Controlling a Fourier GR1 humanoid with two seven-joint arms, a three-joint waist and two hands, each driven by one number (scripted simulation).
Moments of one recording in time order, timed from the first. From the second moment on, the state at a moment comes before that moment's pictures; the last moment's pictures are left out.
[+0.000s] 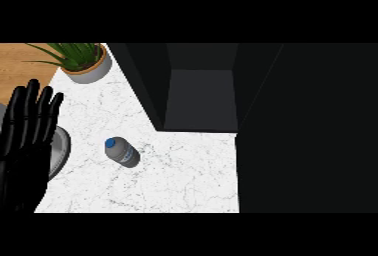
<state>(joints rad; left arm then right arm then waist) 0.00 0.05 0.01 -2.10 0.00 -0.02 0.04 0.01 -0.09 0.00 -2.10 0.00 0.00 -0.02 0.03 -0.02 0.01</state>
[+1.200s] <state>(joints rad) 0.37 0.02 -0.33 -2.23 0.11 0.22 0.18 0.41 -0.03 0.09 -2.29 -0.33 0.15 0.14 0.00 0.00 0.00</state>
